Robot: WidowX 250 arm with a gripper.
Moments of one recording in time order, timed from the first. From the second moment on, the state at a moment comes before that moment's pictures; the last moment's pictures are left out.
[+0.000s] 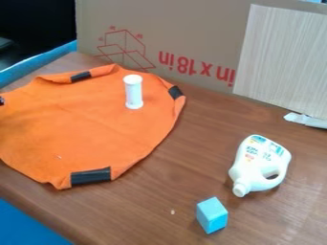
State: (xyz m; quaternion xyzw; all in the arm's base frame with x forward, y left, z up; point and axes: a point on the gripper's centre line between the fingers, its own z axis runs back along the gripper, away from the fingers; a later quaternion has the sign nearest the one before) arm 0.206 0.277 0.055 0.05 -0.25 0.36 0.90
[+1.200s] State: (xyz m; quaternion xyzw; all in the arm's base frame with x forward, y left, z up) arm 0.304 0.199 0.164 -0.11 -0.25 0.38 0.88
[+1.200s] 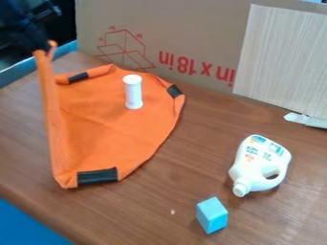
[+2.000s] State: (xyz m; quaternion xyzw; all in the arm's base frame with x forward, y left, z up) arm 0.380 0.120 0.166 -0.11 -0.24 0.41 0.87
